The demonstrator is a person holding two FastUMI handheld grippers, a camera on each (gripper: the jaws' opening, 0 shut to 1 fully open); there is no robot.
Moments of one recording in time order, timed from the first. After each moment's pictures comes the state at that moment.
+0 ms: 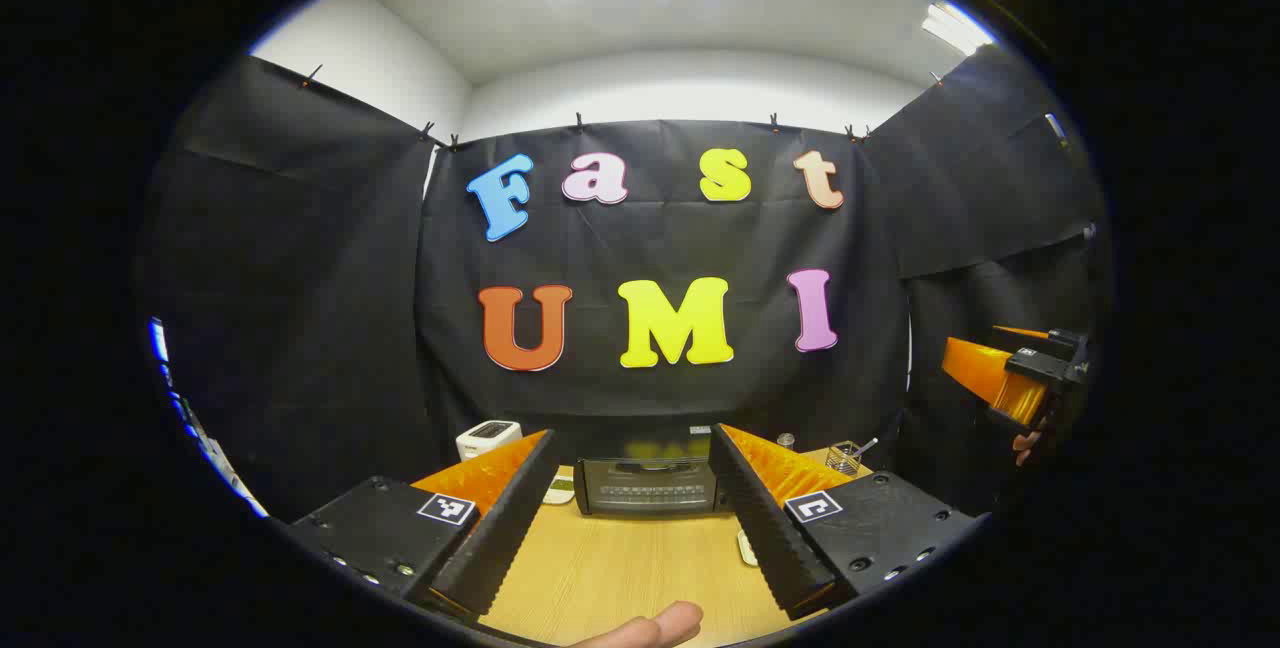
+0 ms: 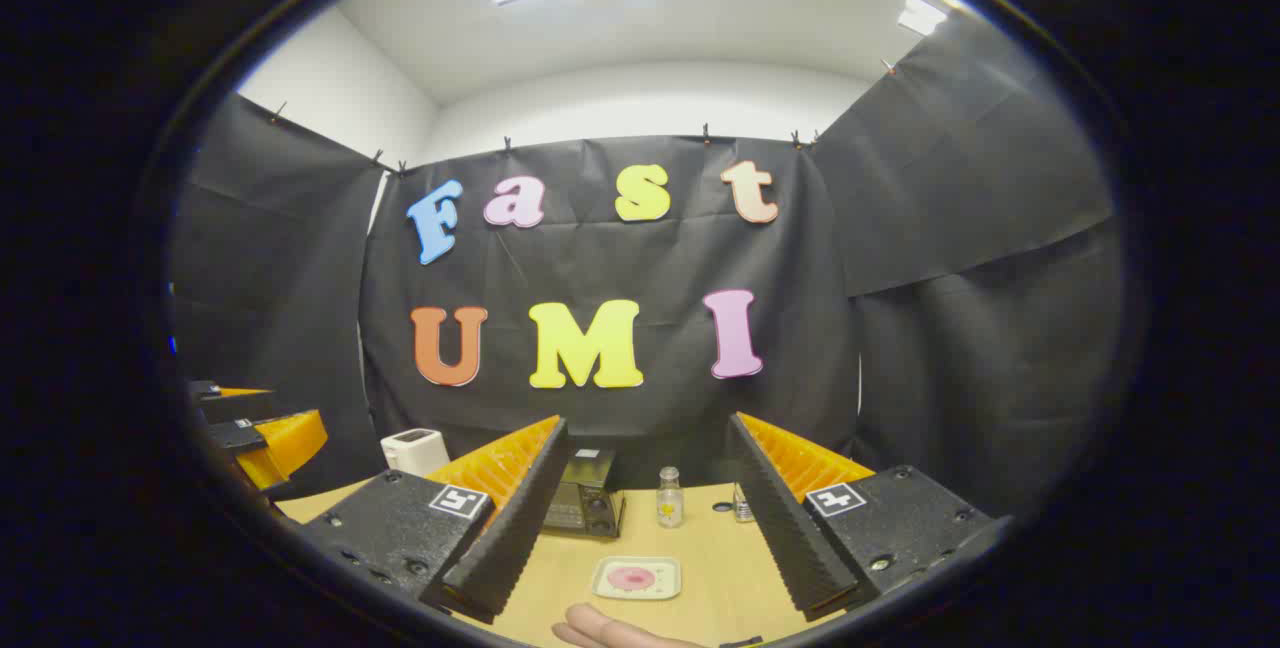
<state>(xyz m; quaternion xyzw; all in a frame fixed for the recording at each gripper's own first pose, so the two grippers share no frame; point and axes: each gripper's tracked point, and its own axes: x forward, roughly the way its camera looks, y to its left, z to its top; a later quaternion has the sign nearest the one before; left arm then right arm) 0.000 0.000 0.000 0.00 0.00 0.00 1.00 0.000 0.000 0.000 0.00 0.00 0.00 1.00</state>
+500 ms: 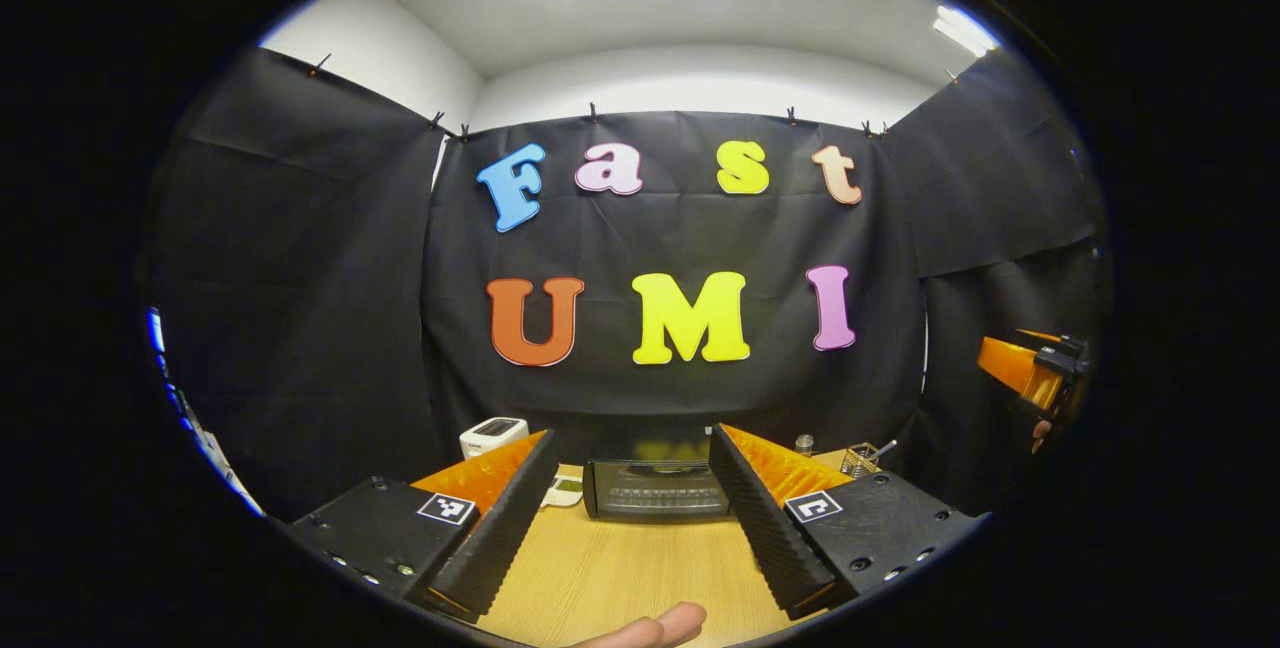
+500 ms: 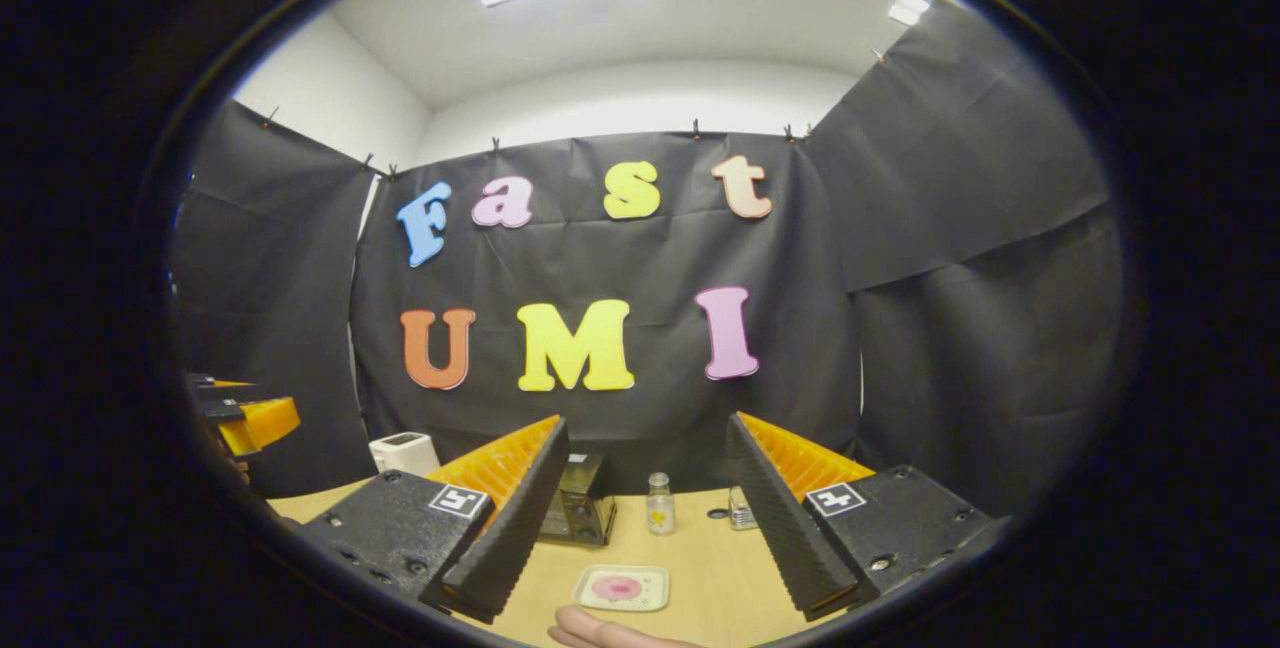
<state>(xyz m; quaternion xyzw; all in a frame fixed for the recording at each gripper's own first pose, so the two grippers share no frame) 0.040 0.018 -0.012 -0.01 0.01 0.01 1.00 0.047 -0.042 -0.013 0.02 0.00 0.00 1.00</state>
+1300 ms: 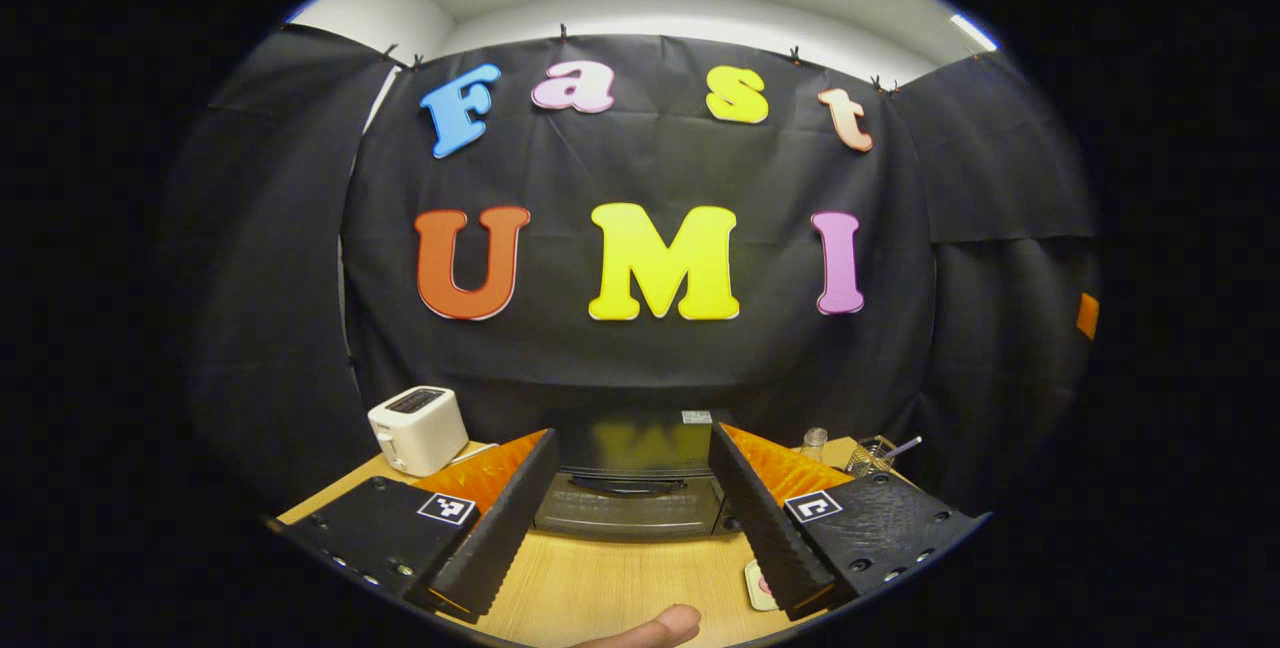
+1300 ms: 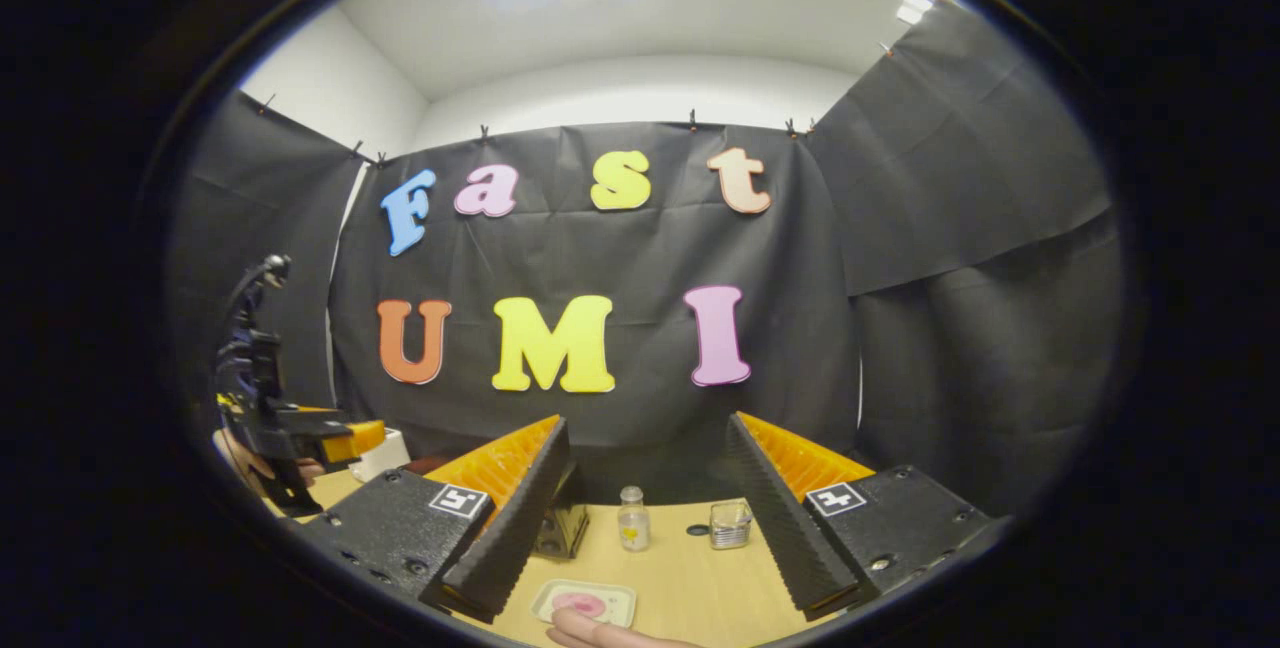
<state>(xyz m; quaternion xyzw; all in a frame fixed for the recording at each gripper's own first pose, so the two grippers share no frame) 0.240 -0.026 -0.105 -0.03 0.10 -0.04 0.99 0.115 -0.080 -0.020 -0.01 -0.01 -0.01 1.00</state>
